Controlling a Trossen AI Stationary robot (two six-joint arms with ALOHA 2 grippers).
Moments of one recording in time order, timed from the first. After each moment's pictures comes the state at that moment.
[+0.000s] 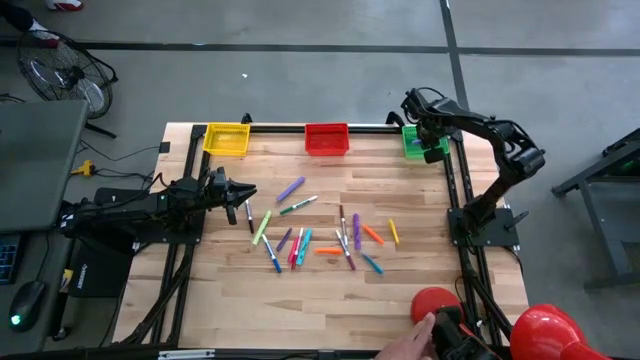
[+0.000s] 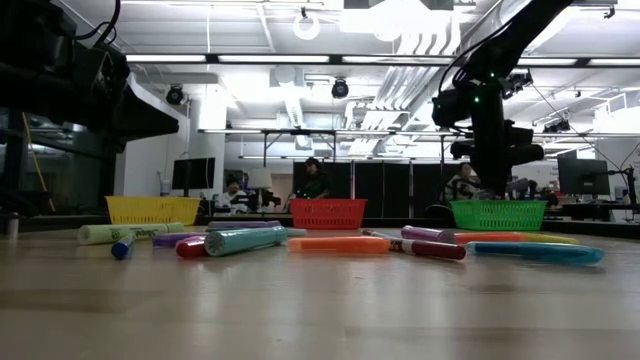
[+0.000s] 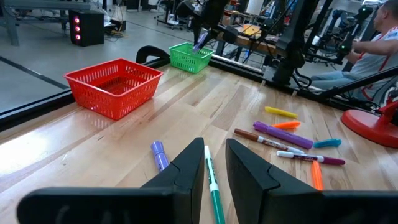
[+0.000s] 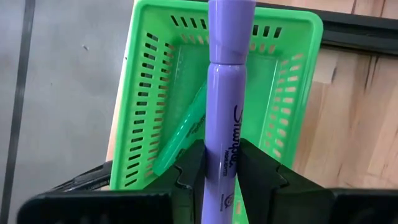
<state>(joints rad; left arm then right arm) 0.17 0.15 0.02 0.01 -0.17 -0.24 -1.00 1.63 1.10 -0.89 0.33 1.95</state>
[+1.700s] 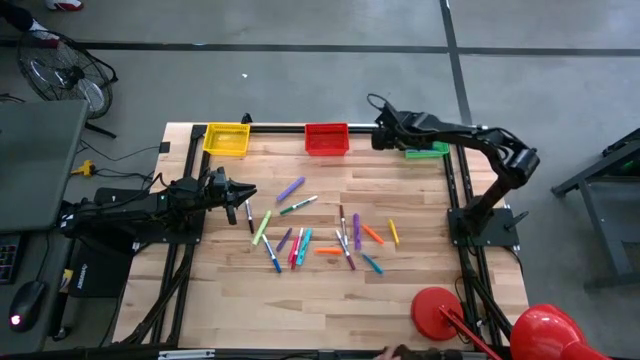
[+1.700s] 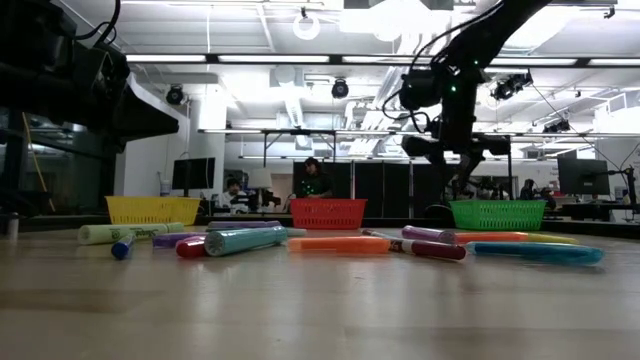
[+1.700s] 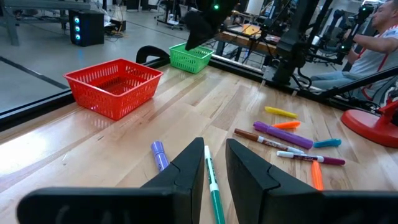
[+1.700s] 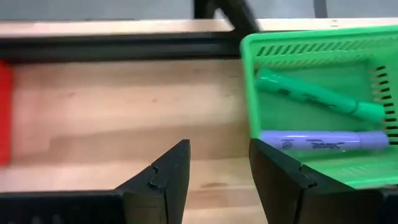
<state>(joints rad) 0.17 0.15 0.02 0.01 -0.17 -0.24 -0.69 1.63 1.10 -0.71 0.37 0.85</state>
